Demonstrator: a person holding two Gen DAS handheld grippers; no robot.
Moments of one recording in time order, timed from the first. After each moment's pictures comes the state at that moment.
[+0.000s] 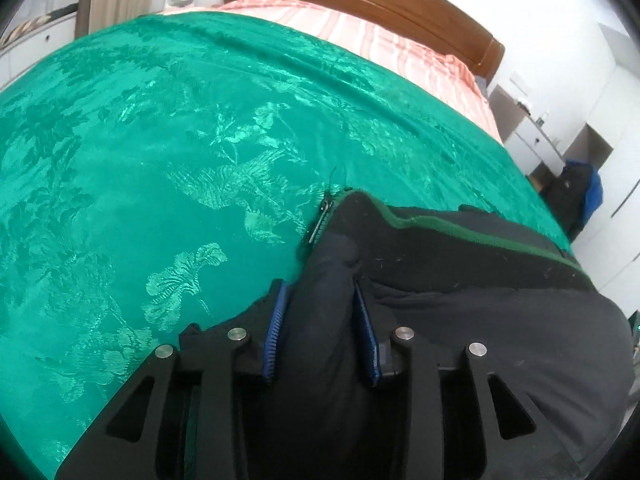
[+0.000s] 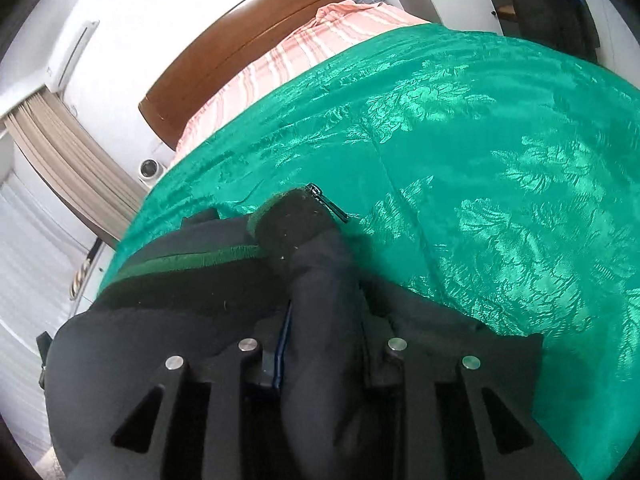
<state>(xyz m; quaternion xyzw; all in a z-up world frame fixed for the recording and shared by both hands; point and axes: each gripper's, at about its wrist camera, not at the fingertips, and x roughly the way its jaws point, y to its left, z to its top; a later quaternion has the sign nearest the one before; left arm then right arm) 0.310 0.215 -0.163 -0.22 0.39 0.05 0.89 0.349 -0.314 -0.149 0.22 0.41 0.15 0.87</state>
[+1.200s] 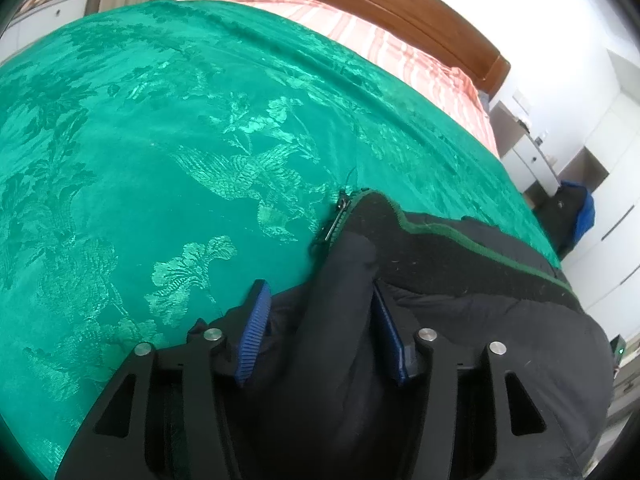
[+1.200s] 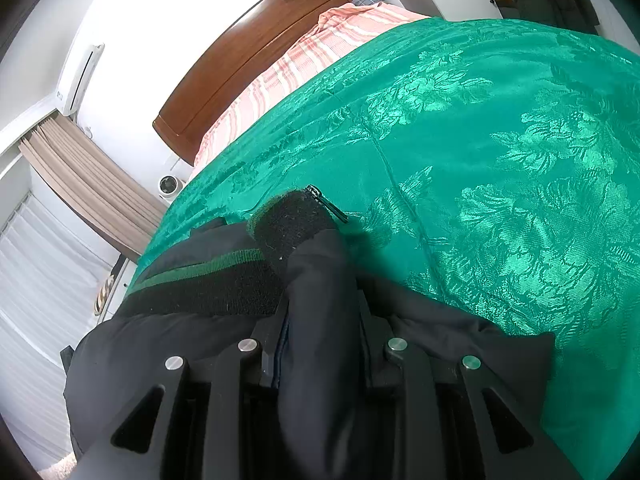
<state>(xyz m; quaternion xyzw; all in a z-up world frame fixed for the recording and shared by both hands) 0.309 0.229 -0.173 -0.27 0.38 0.05 0.88 0.349 -0.321 -0.163 0.26 0.40 0.17 0.86</state>
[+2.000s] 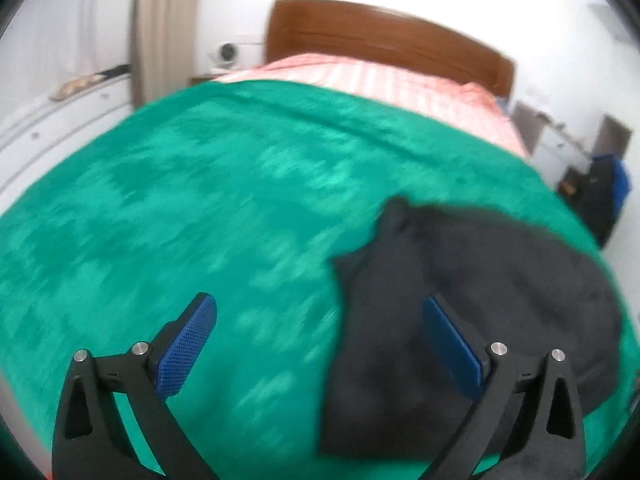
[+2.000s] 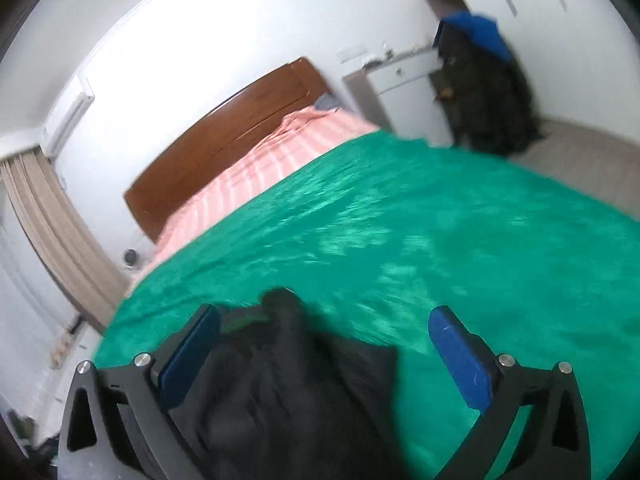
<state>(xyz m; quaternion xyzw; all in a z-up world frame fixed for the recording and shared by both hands) 0.137 0.214 -0.092 -0.13 0.34 0.17 0.92 0.214 -0.380 -0.060 0.21 0.26 0.01 0.94</state>
